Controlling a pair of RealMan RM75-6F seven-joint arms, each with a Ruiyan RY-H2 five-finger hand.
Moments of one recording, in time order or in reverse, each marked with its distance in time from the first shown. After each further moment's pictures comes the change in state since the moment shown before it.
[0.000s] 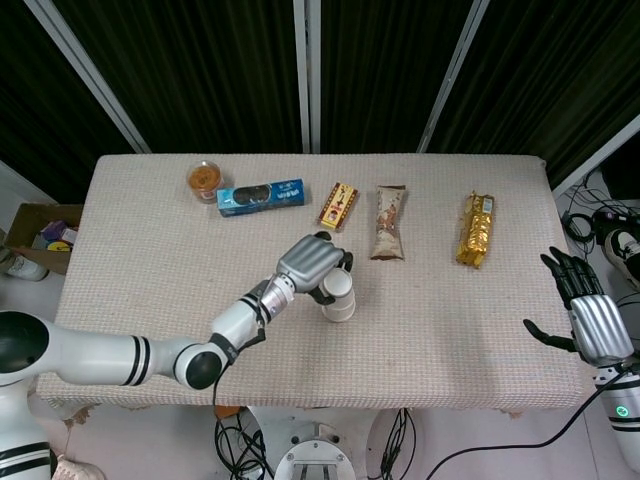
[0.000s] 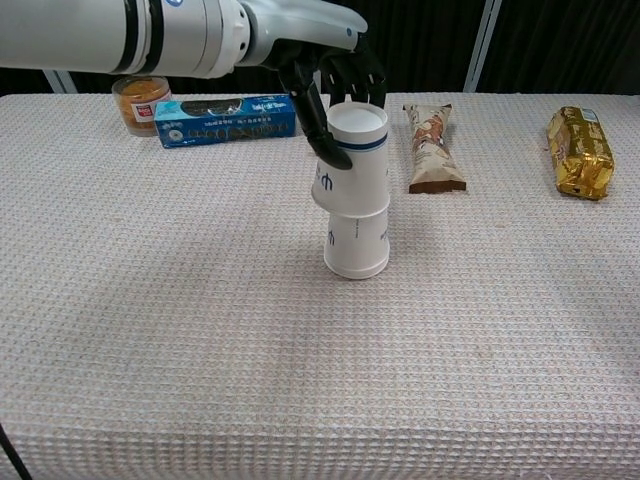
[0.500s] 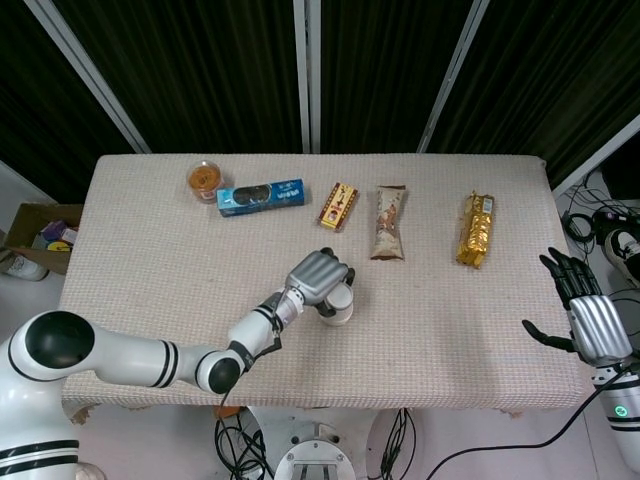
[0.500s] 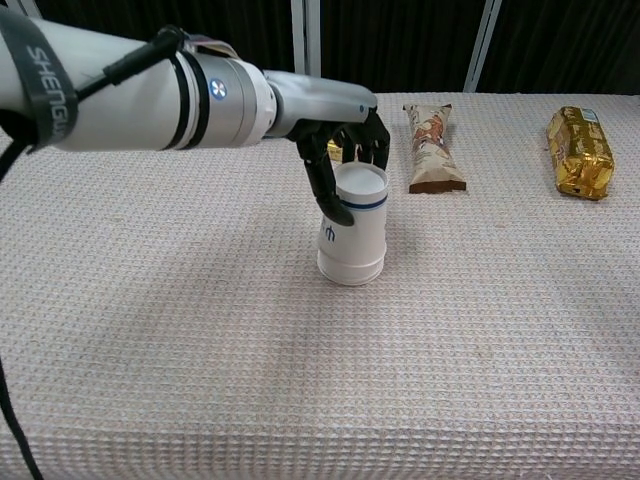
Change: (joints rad) left arm -0.049 -0.152 0.079 0.117 -0.052 0.027 0.049; right arm -0.004 -0.007 0.005 0.005 -0.003 -0.009 0.010
